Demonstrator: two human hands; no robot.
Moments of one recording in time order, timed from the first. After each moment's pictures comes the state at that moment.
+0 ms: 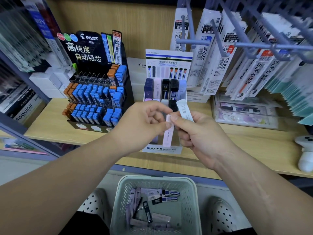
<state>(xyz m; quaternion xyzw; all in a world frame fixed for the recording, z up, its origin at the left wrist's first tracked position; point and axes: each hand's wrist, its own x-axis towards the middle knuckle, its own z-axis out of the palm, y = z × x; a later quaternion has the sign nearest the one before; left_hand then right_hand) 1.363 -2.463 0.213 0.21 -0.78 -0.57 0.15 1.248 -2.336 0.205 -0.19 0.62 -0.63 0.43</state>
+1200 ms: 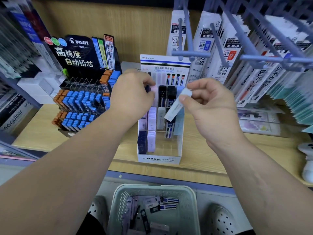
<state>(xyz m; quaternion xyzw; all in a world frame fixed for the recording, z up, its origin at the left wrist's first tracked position) 1.295 -2.533 0.217 0.29 -0.89 -0.18 0.31 1.205 -2.368 0.225 -0.28 0.68 -0.66 0.14</state>
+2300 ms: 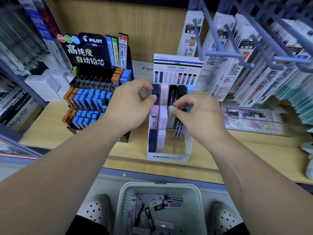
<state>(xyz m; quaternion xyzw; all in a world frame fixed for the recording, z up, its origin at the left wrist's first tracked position) 1.341 -2.537 0.213 0.31 -0.85 -0.35 0.24 1.214 -2.394 0.200 -0.41 0.82 -0.39 0.01</state>
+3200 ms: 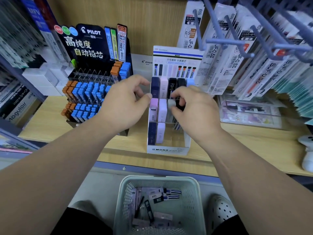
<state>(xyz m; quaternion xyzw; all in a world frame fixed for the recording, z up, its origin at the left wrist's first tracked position) 1.358 -2.534 0.212 0.27 -0.87 -0.33 0.25 1.224 -2.393 0.195 -0.47 0.84 -0.28 -0.07</state>
